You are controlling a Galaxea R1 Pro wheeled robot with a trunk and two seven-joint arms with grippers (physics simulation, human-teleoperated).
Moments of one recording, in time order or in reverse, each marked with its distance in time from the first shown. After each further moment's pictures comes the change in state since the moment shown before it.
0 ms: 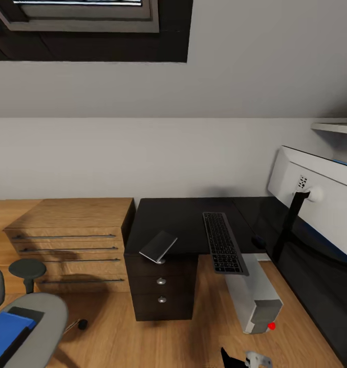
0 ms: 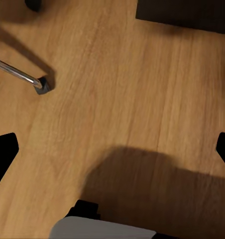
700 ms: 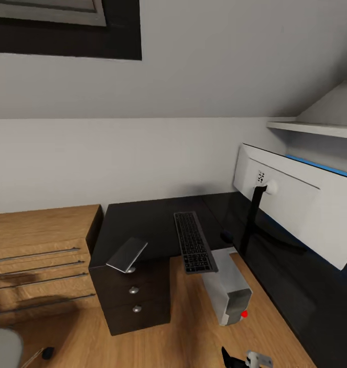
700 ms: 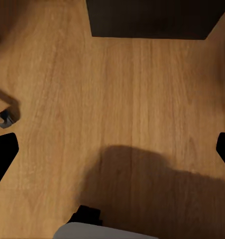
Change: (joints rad) left arm 0.000 0.006 0.001 0.015 0.000 -0.041 0.001; right arm 0.000 -0.002 0.000 -0.001 0.000 -0.012 -0.002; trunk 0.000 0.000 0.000
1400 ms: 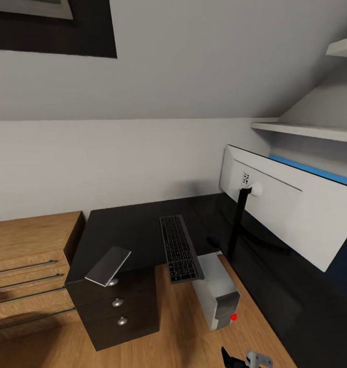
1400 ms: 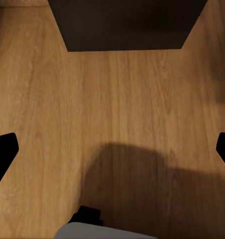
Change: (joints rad) left arm 0.000 0.000 0.000 0.000 0.000 -0.003 0.000; right arm 0.000 0.001 0.000 0.000 0.001 0.002 0.001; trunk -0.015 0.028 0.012
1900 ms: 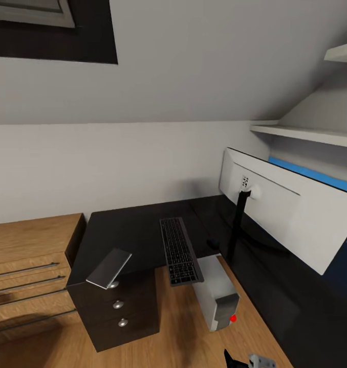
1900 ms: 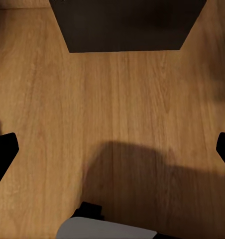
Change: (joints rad) left arm 0.000 0.000 0.000 0.001 0.000 0.007 0.001; right arm 0.015 -0.011 0.001 0.000 0.006 -0.029 0.000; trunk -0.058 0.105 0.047
